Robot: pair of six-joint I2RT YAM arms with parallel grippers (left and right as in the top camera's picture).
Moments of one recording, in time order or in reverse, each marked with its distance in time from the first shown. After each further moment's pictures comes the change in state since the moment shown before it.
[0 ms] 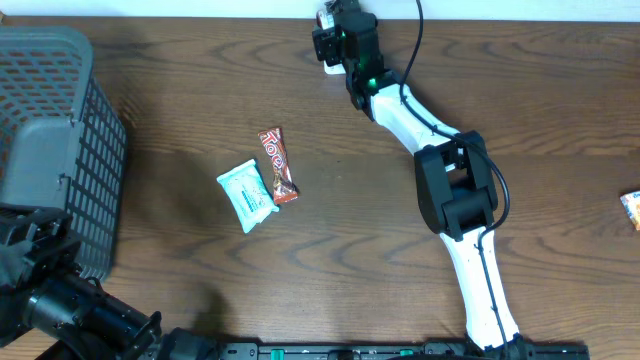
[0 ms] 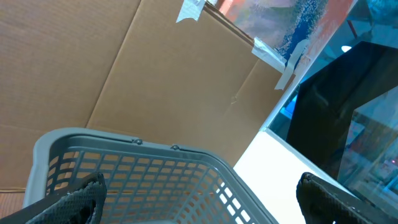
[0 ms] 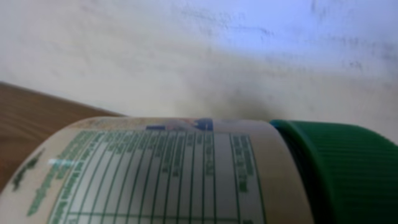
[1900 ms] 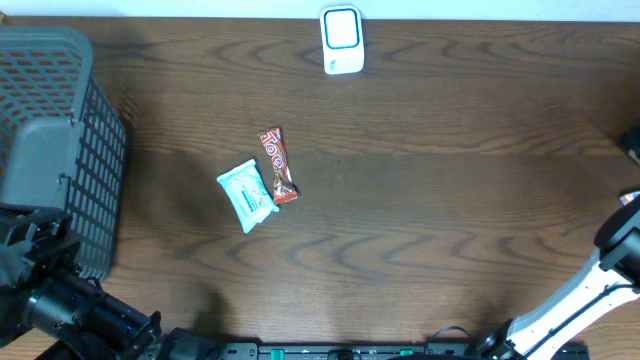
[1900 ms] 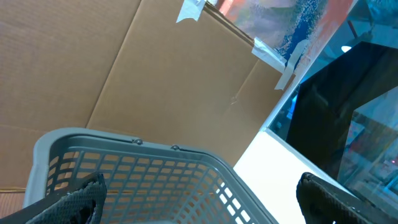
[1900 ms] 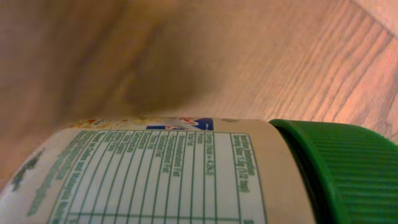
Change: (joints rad) left arm 0.000 0.000 0.000 0.000 0.000 0.000; right arm -1.093 -0.299 -0.209 -0.929 0.141 0.262
